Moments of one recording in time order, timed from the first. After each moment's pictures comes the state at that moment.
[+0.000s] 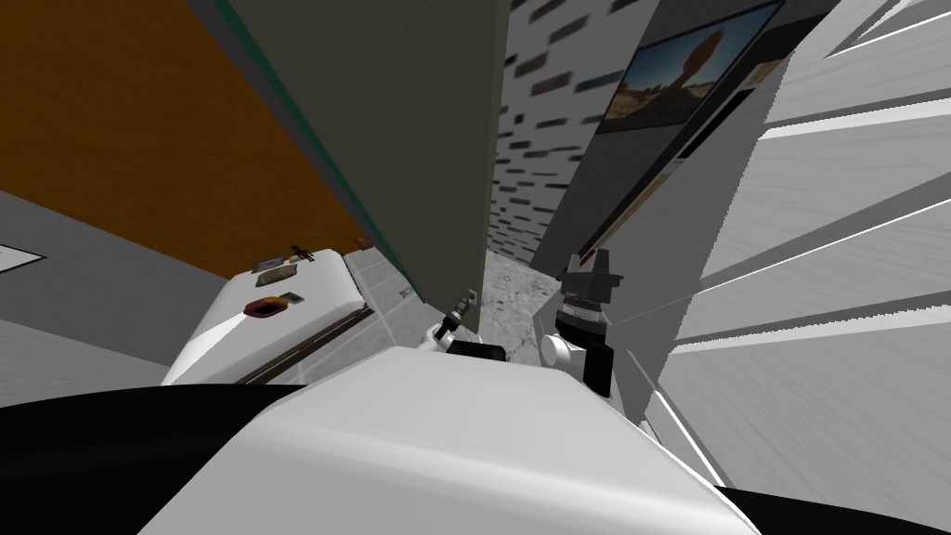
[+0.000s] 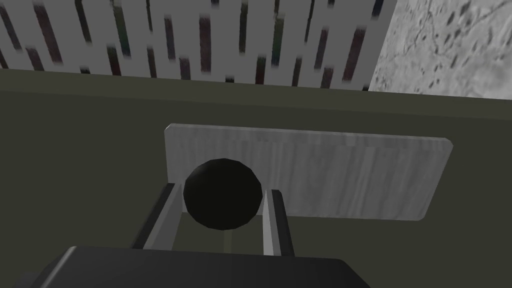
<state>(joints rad) -0.14 0.03 -0.31 -0.66 -0.13 -0.80 0.15</state>
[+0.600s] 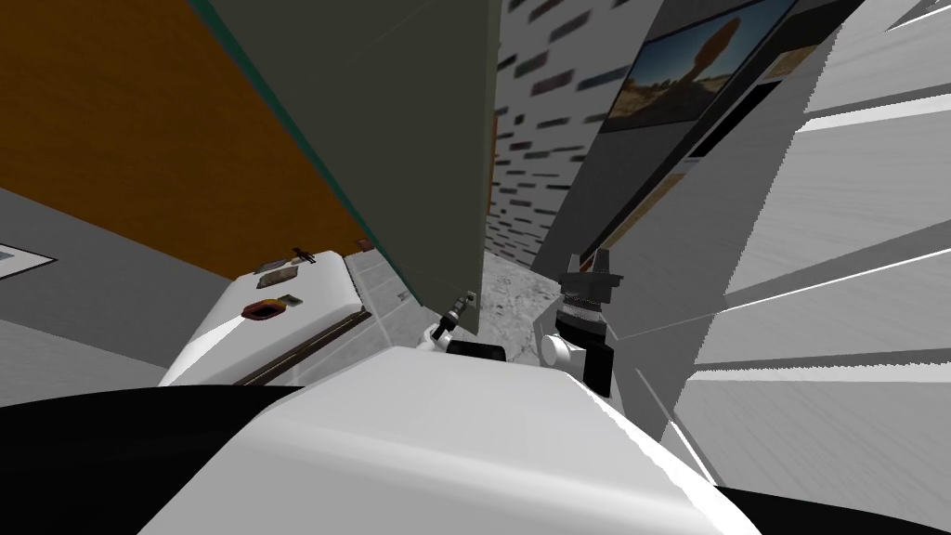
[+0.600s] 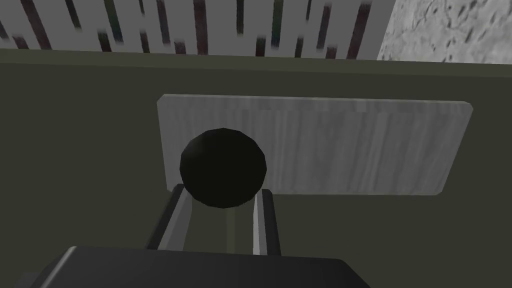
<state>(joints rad) -0.12 0.05 -0.29 -0.70 -0.12 -0.77 0.13</state>
